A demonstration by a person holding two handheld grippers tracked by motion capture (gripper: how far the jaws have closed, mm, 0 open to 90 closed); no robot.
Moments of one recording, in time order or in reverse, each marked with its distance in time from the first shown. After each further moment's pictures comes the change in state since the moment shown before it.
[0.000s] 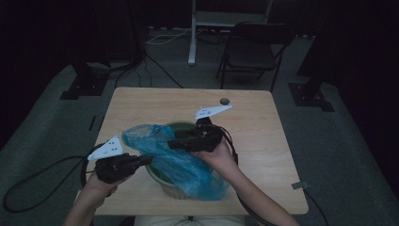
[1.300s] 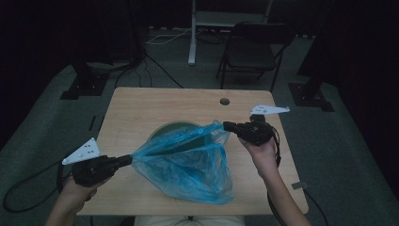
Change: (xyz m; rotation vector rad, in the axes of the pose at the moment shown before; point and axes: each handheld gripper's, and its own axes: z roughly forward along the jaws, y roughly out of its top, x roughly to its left) left arm 0.019 -0.020 -0.045 0.008 0.083 -0.019; right arm -0.050 -0.043 -0.119 -0.140 -0.373 0.059
